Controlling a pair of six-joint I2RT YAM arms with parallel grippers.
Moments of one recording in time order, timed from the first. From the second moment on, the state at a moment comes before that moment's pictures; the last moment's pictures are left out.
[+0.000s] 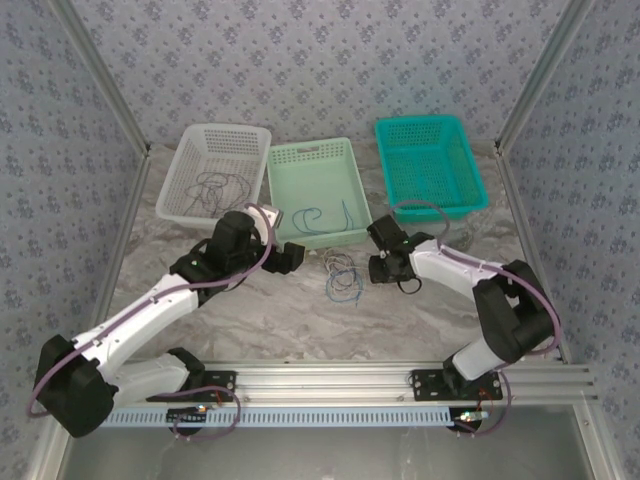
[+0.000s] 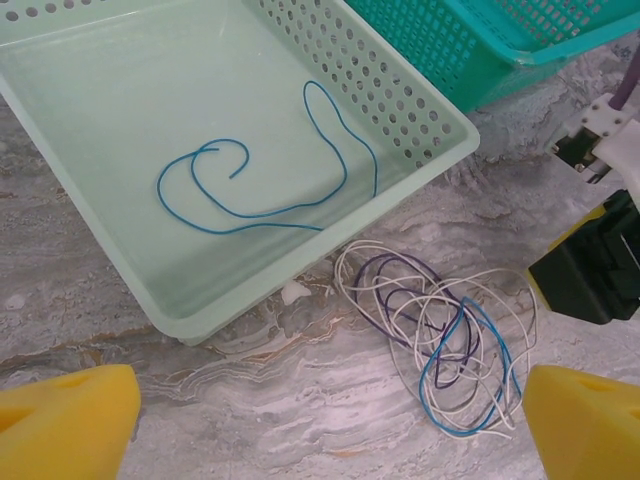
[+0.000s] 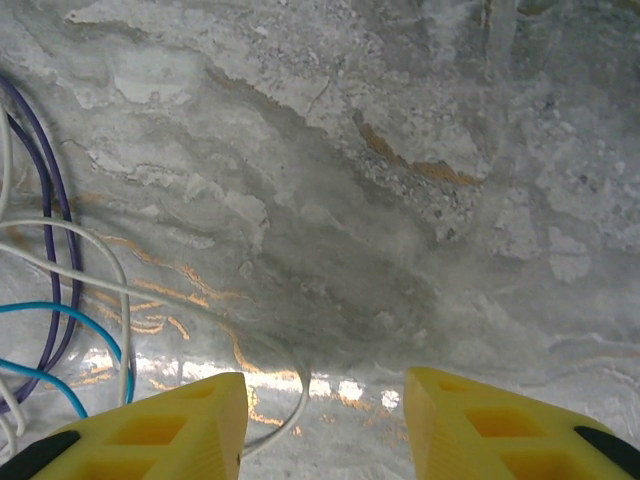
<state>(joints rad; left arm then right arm) -0.65 1.09 0.79 -0.29 0.06 -0.25 0.55 1.54 0.87 -0.59 0.11 0.40</state>
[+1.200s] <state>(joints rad) -0.65 1.06 0.78 -0.29 0.03 -0.25 0.58 1.36 0.83 -0.58 0.20 0.33</state>
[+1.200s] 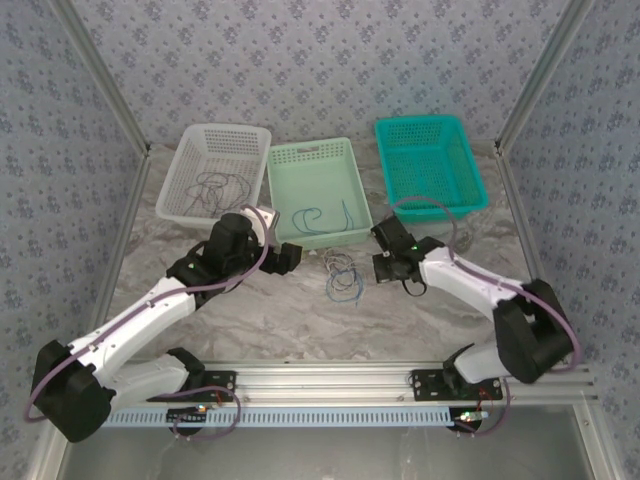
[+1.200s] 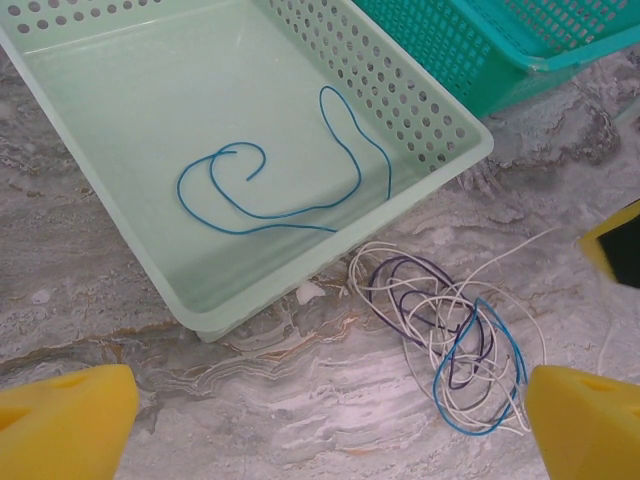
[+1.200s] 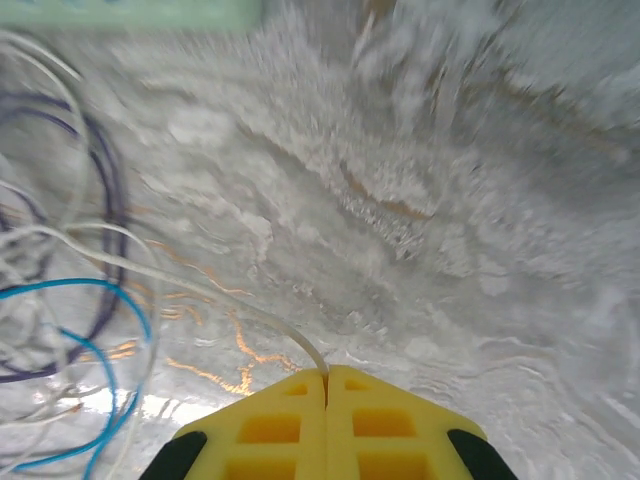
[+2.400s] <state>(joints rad) -0.88 1.57 1.28 -0.37 0.38 0.18 0.59 0.87 1.01 -0.80 0.06 0.09</state>
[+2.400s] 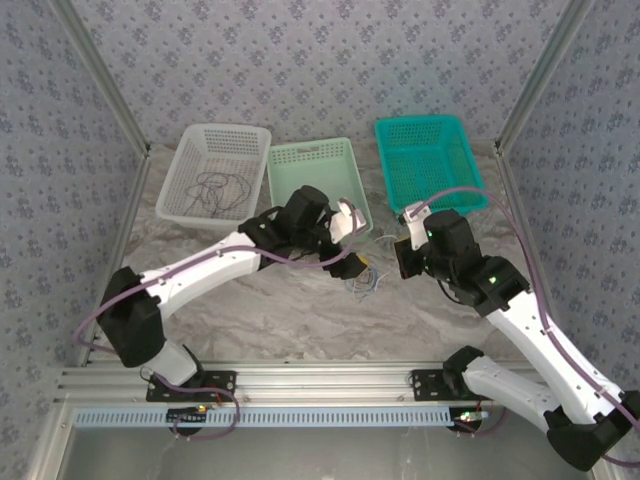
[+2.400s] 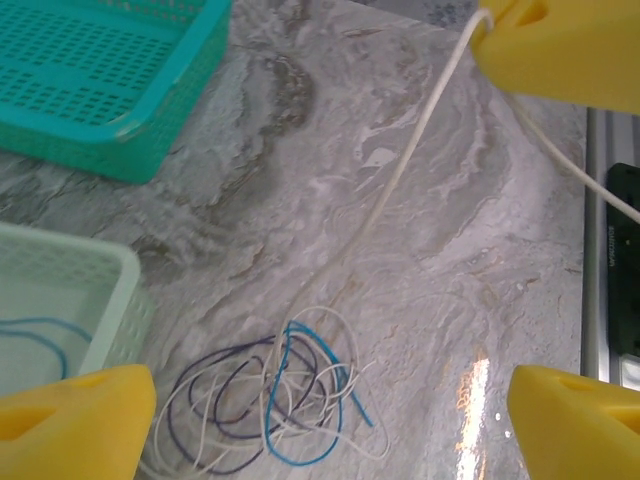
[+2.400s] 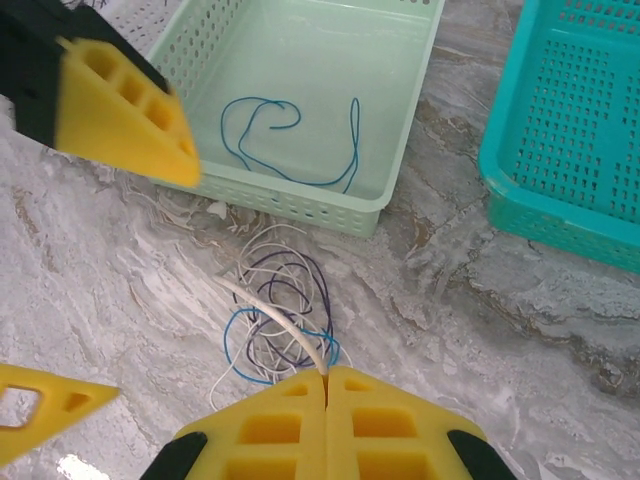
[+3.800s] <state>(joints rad) -0.88 1.62 1.55 -0.40 0.30 -0.01 0.57 0.71 0.93 -0.76 0.11 0.10</state>
